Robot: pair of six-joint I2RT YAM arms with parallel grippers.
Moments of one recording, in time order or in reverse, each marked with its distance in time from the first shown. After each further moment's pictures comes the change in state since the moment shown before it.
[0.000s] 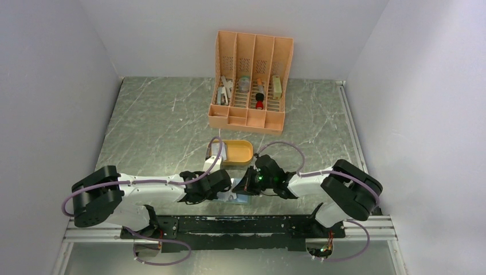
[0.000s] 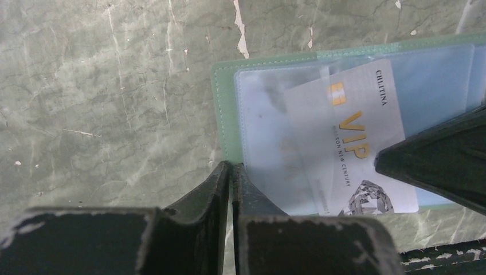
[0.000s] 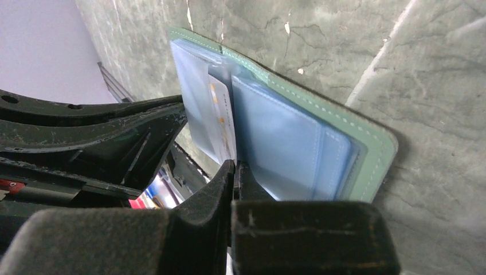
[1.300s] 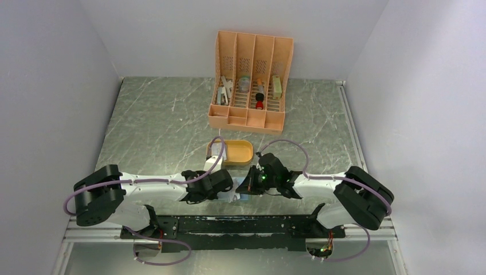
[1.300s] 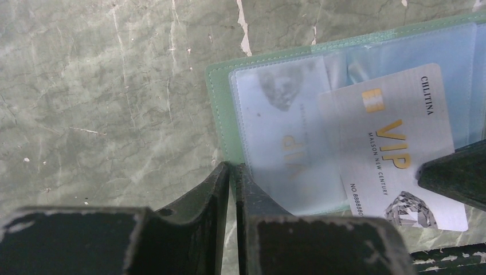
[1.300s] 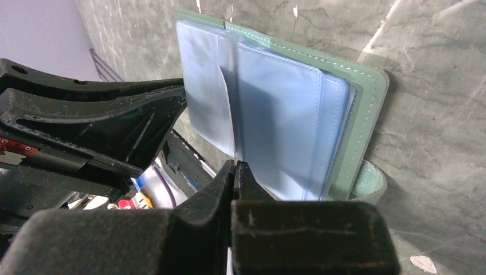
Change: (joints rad) left arm -0.002 0.016 0.026 -0.038 -0.011 0.000; right arm -0.022 -0.117 0.005 -0.141 -0.024 -0.082
